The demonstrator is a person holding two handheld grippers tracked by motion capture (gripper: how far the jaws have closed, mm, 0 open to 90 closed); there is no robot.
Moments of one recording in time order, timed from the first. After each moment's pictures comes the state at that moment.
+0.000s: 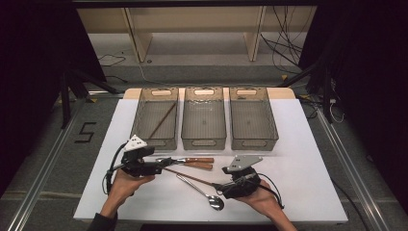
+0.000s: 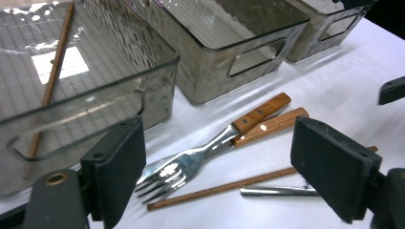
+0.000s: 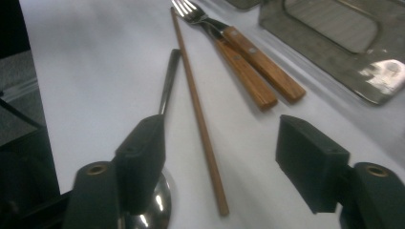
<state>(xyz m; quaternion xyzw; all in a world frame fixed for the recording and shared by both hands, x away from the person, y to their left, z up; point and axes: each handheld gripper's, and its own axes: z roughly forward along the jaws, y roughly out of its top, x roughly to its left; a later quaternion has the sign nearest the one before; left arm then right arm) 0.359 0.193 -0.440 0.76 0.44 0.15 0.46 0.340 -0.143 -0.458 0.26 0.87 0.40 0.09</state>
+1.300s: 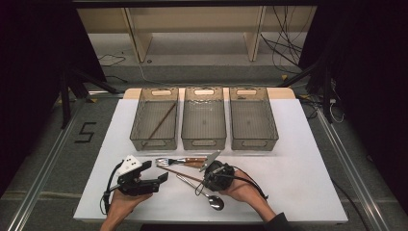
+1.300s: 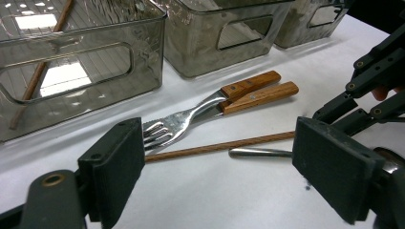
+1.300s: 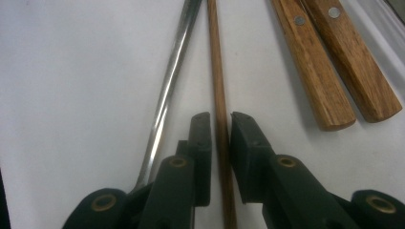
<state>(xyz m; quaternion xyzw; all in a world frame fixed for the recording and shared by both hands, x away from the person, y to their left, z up) 0.322 0.201 -0.470 0.74 0.43 0.17 0.48 0.370 -0.081 -0.475 0.19 0.95 0.24 0.06</state>
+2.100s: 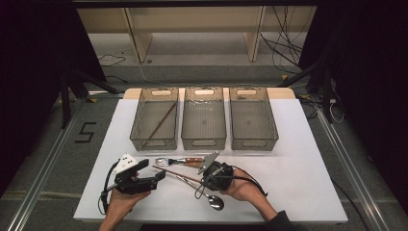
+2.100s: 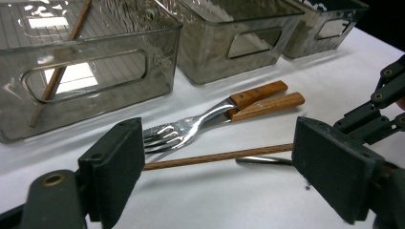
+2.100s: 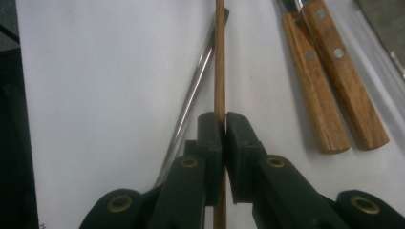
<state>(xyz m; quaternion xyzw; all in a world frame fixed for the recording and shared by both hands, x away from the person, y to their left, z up) 0.321 0.206 -0.463 0.72 0.45 0.18 0.49 0.362 -0.078 -0.460 0.14 0.95 0.26 0.07</state>
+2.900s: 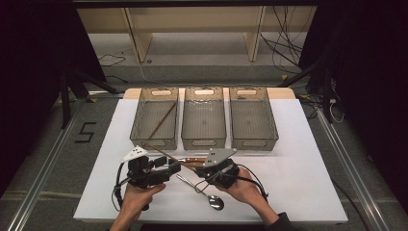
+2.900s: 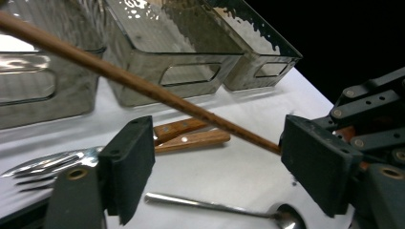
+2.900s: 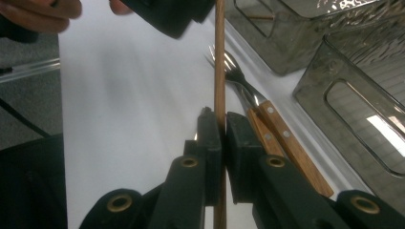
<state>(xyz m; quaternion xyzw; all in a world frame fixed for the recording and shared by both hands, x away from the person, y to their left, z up) 0.330 0.165 -0.437 0.68 0.48 0.07 0.54 0.347 -0.090 -0.427 0.17 0.89 0.42 0.11</state>
